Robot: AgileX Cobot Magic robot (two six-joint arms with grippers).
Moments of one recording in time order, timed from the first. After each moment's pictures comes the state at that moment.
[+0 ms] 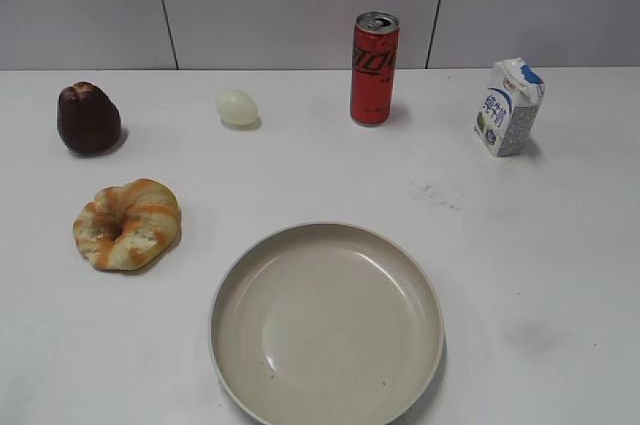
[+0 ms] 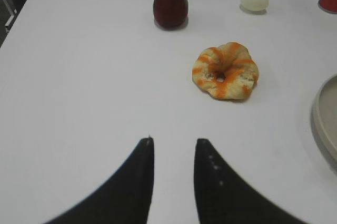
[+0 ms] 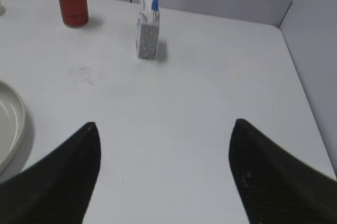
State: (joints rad) left arm -0.20 0.01 -0.49 -0.02 1.08 -0.08; right arm 0.11 0.08 -0.44 0.00 0.80 -0.06
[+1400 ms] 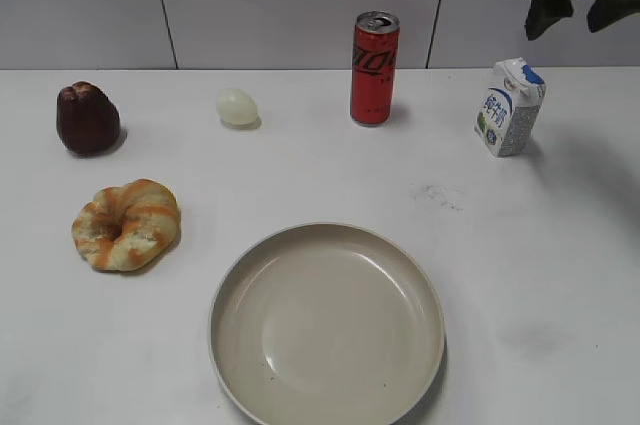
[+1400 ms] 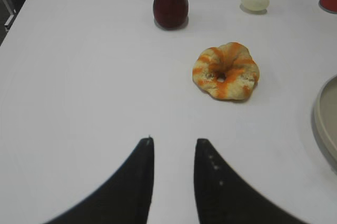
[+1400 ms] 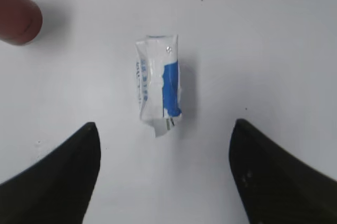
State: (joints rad) left arm -0.20 0.01 -0.49 -0.02 1.08 -0.08; right arm 0.12 1.94 -1.69 0.02 0.90 0.02
